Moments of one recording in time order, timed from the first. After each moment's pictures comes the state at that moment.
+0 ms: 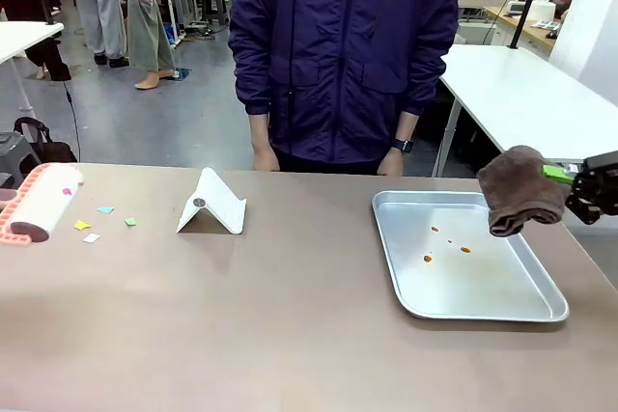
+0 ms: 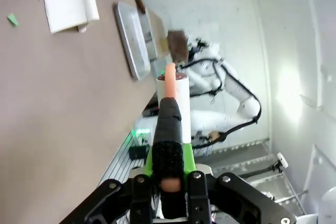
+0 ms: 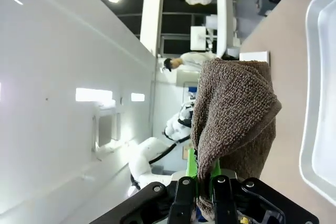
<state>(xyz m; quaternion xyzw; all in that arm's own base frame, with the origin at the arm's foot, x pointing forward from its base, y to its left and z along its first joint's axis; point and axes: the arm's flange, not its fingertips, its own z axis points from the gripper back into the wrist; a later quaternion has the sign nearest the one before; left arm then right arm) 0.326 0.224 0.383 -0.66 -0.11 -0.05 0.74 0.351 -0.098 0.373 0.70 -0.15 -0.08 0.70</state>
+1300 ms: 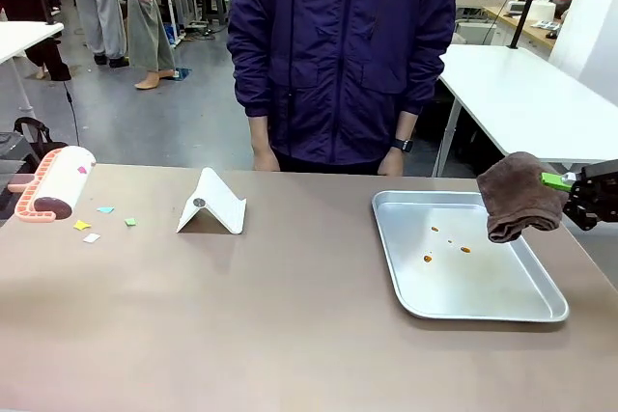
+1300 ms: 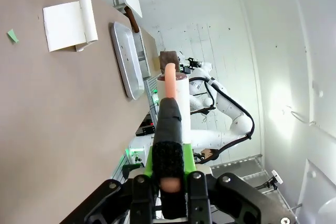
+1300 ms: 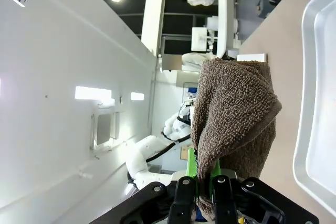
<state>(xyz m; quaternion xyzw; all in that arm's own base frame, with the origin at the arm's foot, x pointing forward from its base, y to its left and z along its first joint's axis) 0.336 0.215 0.376 -0.68 -0.13 -0.02 0.72 0.353 -0.097 0.366 0.70 -0.16 -0.07 0.70</state>
